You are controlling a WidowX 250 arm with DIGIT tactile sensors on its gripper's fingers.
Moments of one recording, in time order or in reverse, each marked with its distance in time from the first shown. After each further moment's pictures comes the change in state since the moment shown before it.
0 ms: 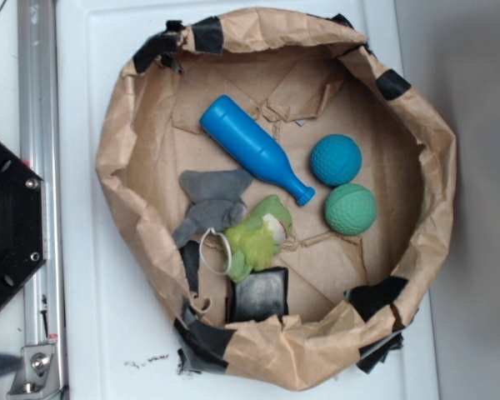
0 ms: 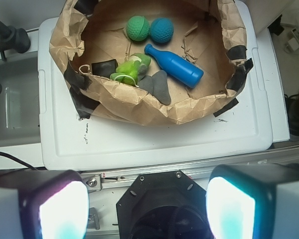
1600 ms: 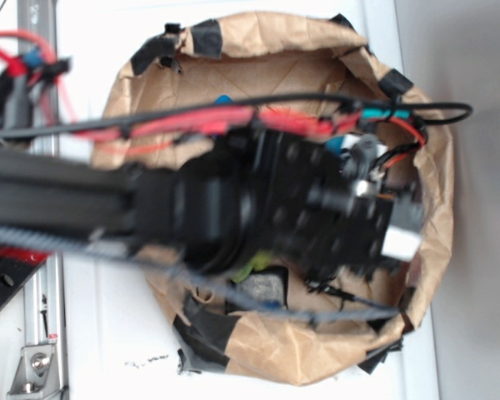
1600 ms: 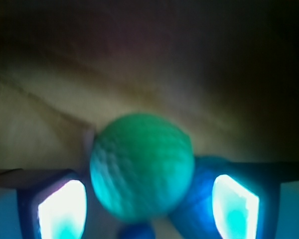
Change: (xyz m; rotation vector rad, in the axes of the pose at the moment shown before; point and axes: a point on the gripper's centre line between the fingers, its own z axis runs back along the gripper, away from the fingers) arm 0.186 -0.006 -0.223 0.146 -0.111 -0.513
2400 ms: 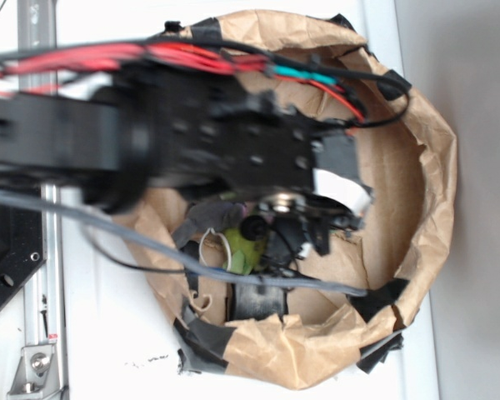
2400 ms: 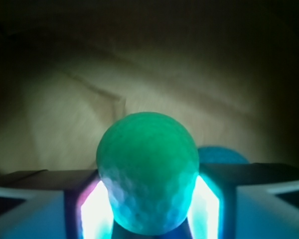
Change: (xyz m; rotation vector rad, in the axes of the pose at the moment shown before) arm -0.028 -0.006 0.033 -0.105 -0.090 0.027
